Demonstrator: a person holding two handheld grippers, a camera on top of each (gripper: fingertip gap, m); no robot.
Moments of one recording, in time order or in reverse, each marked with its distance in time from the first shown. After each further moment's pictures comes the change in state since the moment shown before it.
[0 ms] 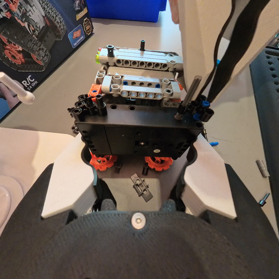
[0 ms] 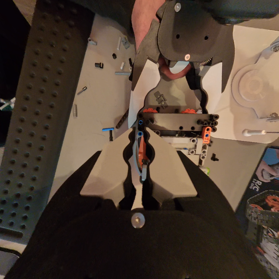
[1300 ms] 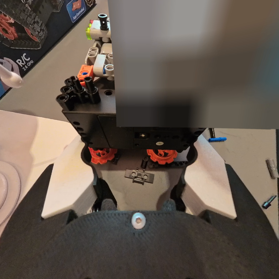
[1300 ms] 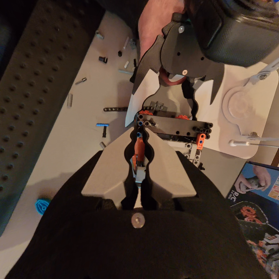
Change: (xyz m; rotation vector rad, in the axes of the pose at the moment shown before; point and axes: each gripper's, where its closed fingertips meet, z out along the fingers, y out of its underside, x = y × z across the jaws) left arm -0.003 0.018 0.005 -0.103 -0.056 -0.027; right arm 0.001 0.002 -0.002 0.038 0.019 -0.172
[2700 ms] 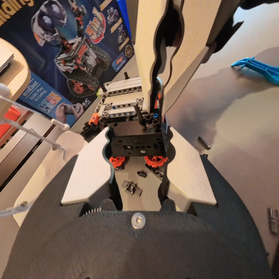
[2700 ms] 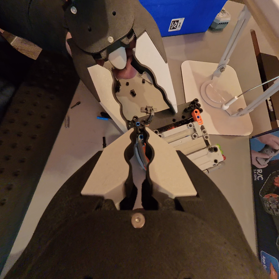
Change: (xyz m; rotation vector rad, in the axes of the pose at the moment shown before) left arm 0.022 -0.058 -0.021 0.079 -0.414 0.153; right arm 0.000 0.022 -0.016 0.326 0.178 0.209
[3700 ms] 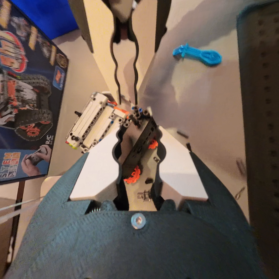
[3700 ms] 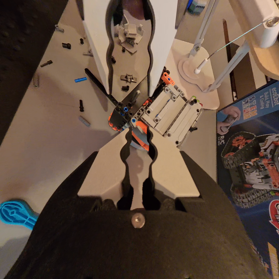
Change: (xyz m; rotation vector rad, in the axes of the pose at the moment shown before) left arm 0.019 -0.038 0.009 -0.163 0.489 0.244; right arm 0.028 0.051 -0.043 -0.055 0.130 -0.100
